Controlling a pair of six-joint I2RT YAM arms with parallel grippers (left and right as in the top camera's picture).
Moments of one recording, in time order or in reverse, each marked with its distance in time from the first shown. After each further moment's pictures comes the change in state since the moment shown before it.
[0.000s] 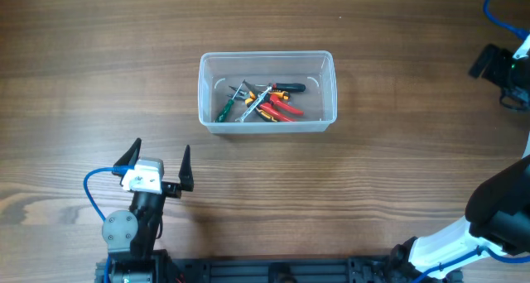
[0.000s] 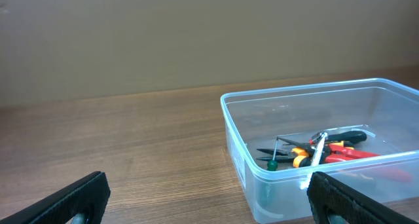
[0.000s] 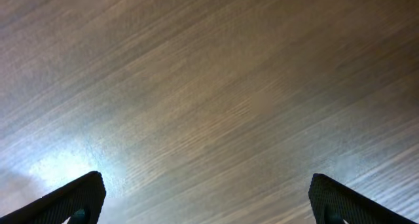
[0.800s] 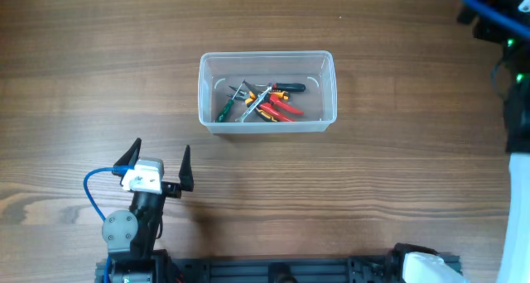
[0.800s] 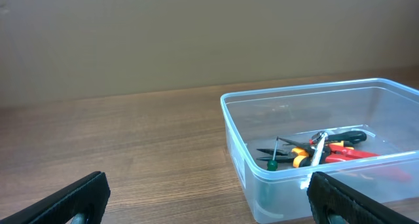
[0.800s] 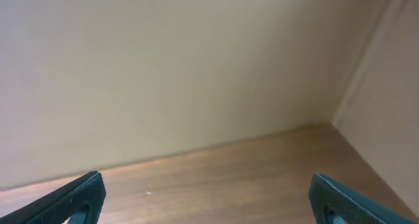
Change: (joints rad) left arm 0.000 0.000 0.000 0.000 0.000 0.000; right arm 0.363 -0.548 -0.006 0.330 0.066 -0.004
